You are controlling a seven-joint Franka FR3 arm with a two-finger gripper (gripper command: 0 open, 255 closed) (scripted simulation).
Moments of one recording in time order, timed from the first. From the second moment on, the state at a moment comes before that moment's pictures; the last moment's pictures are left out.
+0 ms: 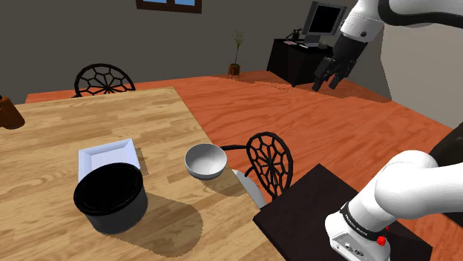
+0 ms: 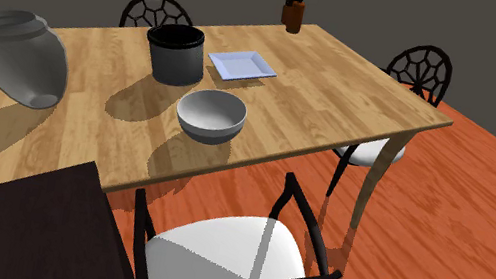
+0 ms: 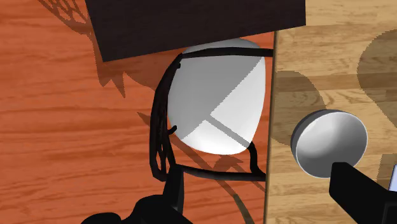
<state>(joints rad) 0.01 -0.78 -0.06 -2.33 0.00 1.62 0.12</state>
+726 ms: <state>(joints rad) 0.05 -0.63 0.00 -2.47 0.06 1.92 0.18</state>
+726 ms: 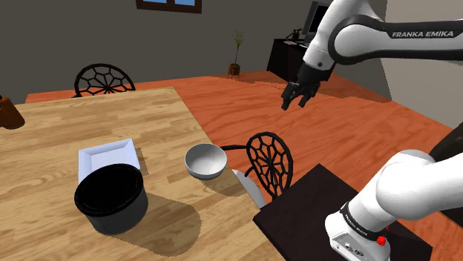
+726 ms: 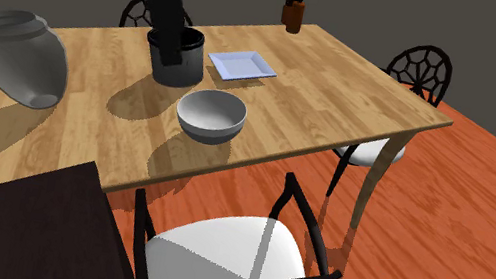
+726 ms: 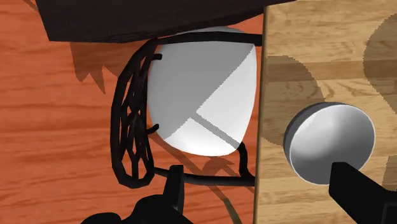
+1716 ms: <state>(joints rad) 0.12 -0.15 0.10 -2.46 0.13 2.41 0.26</state>
